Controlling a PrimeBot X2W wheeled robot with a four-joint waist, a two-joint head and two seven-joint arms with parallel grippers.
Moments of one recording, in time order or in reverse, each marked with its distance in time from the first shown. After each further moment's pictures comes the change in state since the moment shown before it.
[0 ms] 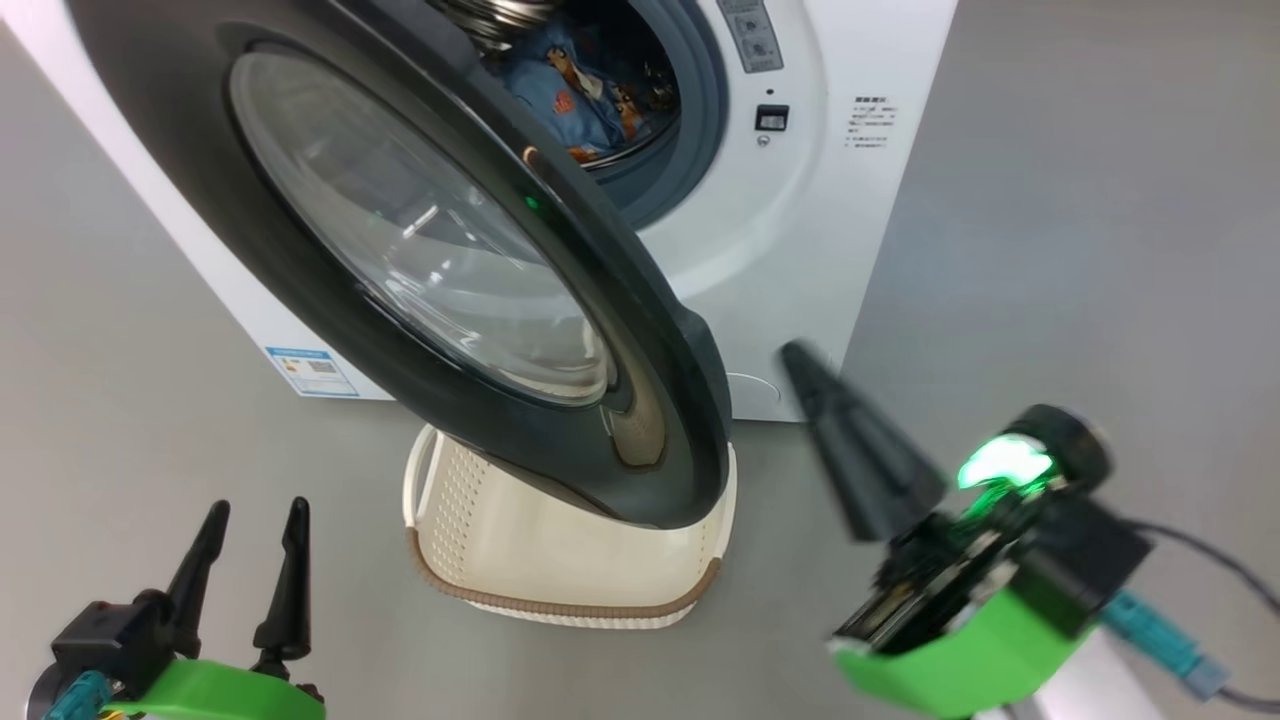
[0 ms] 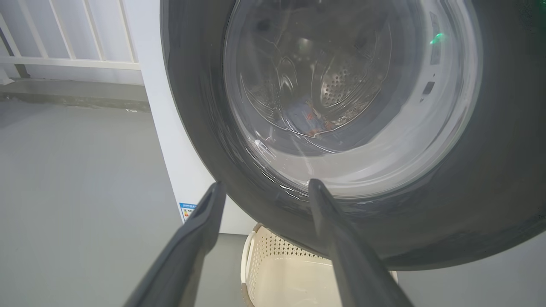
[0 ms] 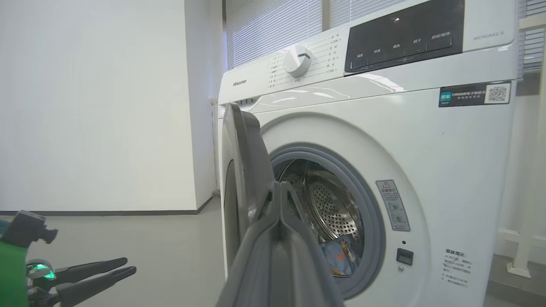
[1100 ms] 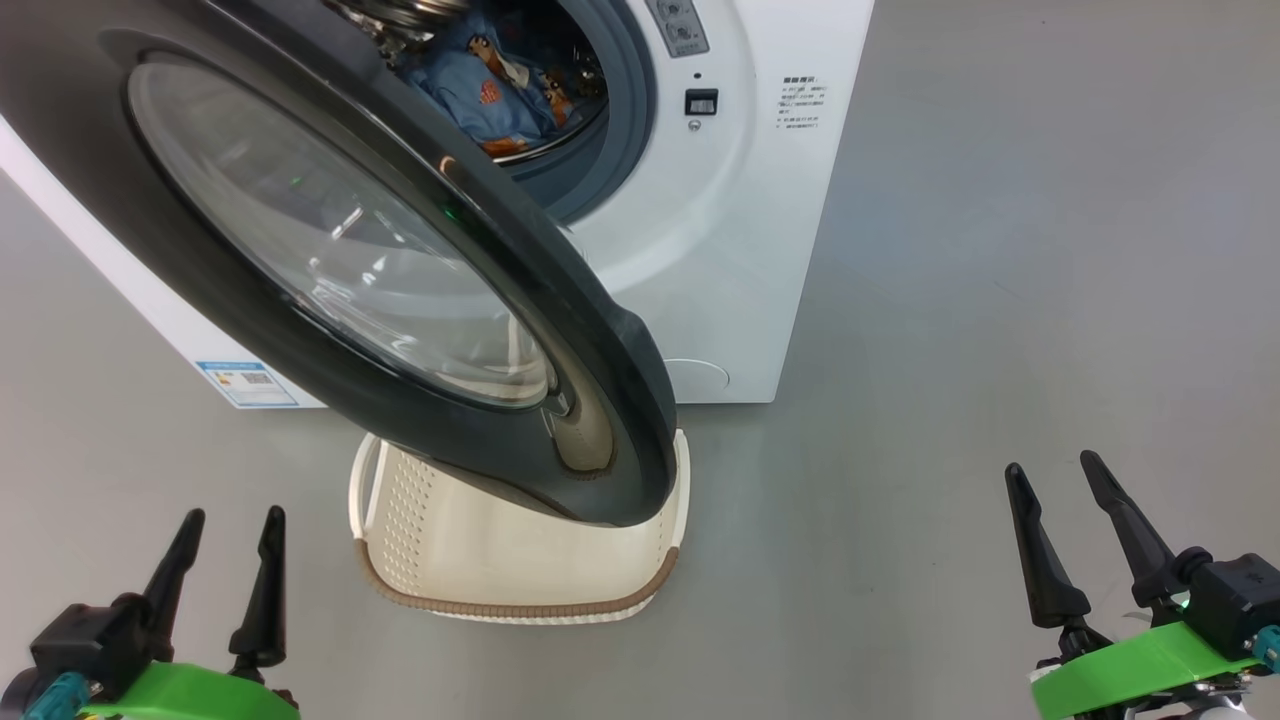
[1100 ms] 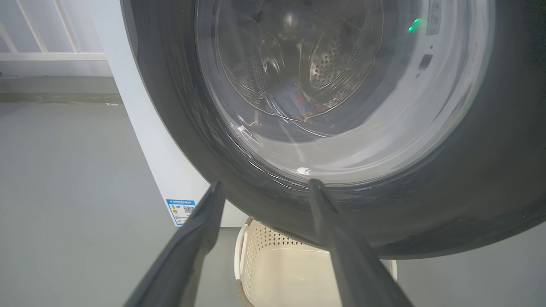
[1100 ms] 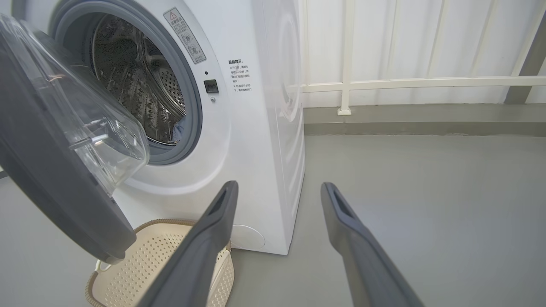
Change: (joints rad) left arm -0.001 0.043 -0.002 0.027 -0.008 0.000 0.000; right arm 0.211 -0.020 -0.373 0.281 0.028 0.000 0.000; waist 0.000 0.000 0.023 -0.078
